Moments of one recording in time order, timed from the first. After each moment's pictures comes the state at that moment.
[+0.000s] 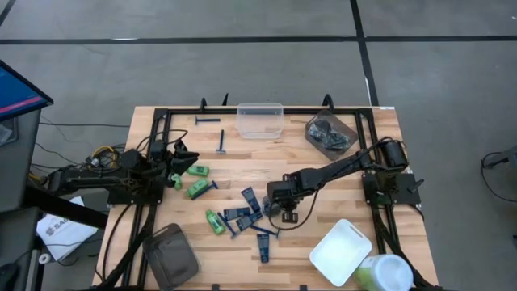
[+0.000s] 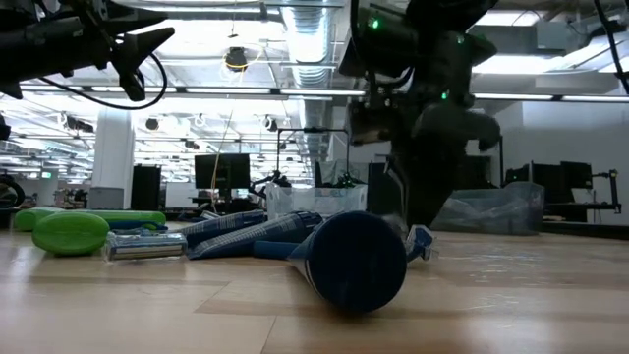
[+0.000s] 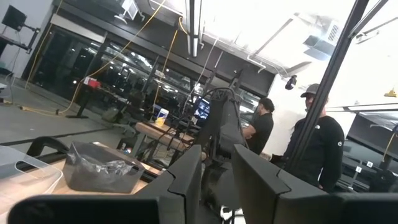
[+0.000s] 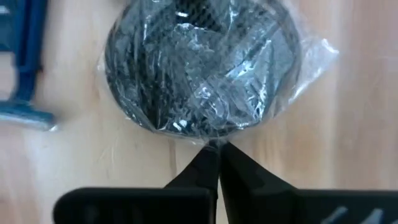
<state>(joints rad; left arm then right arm) 0.14 0.22 0.01 0.57 -0.01 -0.46 0.15 1.89 1.16 -0.58 -0.04 0.20</state>
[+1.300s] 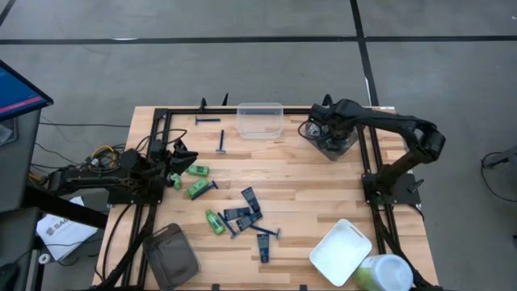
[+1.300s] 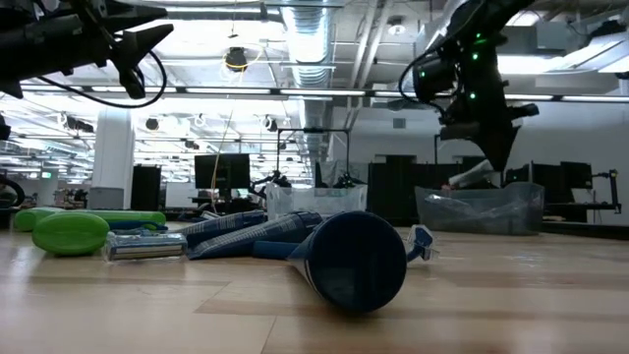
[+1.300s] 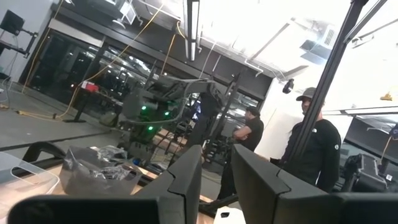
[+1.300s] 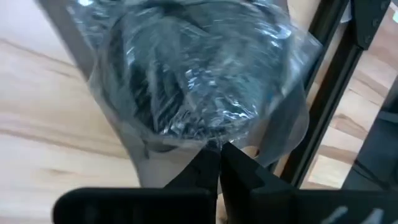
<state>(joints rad) 0.14 0.22 0.01 0.59 -0.01 -0.46 -0.57 1.53 1.13 -1.26 0.34 0.61</state>
